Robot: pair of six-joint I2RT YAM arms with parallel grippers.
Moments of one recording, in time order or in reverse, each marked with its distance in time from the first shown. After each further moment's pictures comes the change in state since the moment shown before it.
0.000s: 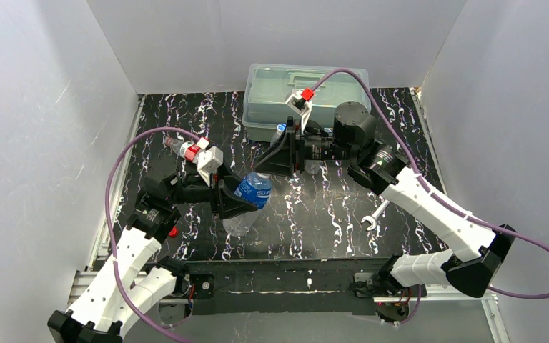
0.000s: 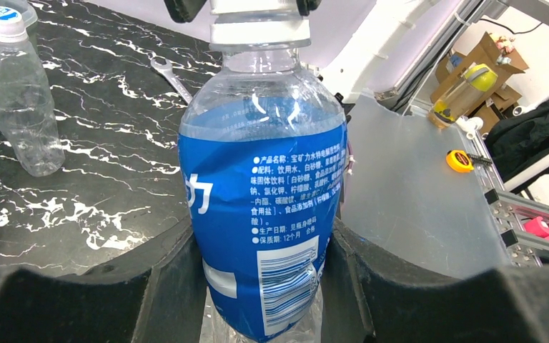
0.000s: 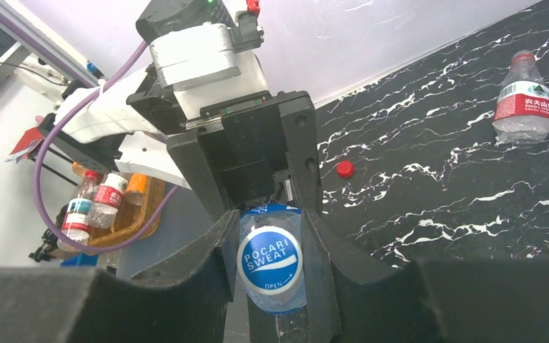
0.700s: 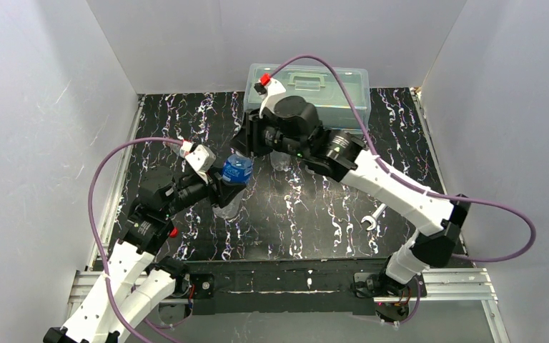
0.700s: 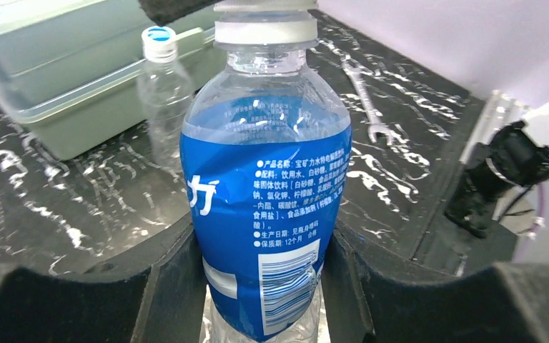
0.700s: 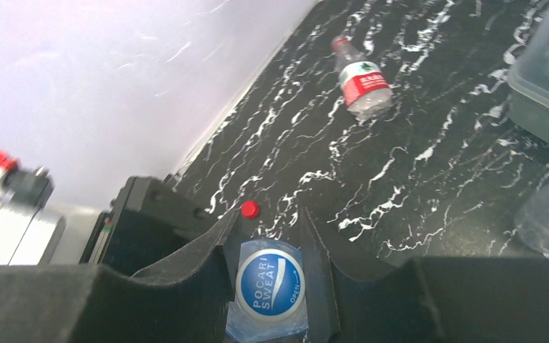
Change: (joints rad) left arm -0.011 -0.109 -0.012 -0.164 -0.538 0.159; right arm 0.183 0.282 0.360 -0.281 0.666 0.068
